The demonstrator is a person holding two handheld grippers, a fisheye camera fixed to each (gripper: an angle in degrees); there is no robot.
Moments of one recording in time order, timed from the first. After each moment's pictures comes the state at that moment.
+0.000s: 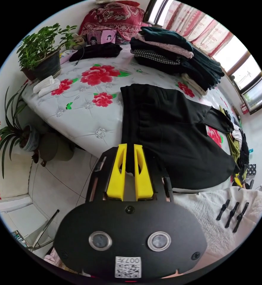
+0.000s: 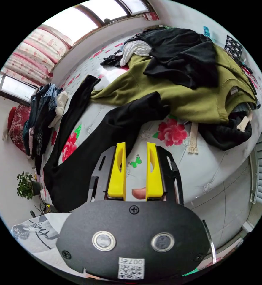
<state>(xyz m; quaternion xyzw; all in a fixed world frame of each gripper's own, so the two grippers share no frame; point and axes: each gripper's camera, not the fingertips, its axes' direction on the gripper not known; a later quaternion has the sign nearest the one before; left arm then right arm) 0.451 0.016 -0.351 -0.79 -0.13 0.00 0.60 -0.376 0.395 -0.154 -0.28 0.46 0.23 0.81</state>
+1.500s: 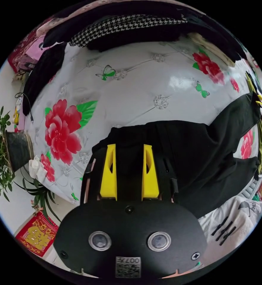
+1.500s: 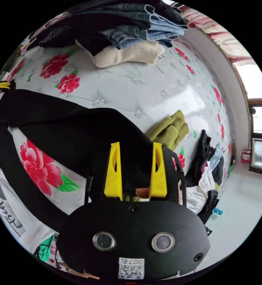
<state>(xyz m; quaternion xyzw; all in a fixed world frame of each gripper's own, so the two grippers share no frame) 0.456 0.230 -0.066 -0.90 -0.06 0.18 0.40 -0.289 0.368 0.311 -0.63 0.35 -0.30 0.62</state>
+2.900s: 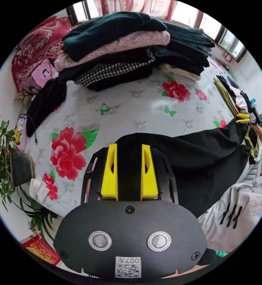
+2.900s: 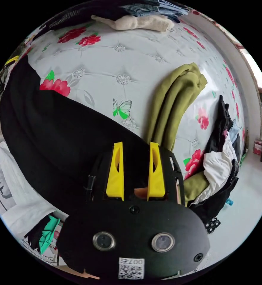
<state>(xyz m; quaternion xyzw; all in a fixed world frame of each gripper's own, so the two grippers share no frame) 0.433 0.145 -0.089 -0.83 0.04 0.17 0.52 -0.274 0.393 0.214 -0.69 0.34 -0.24 0.59</state>
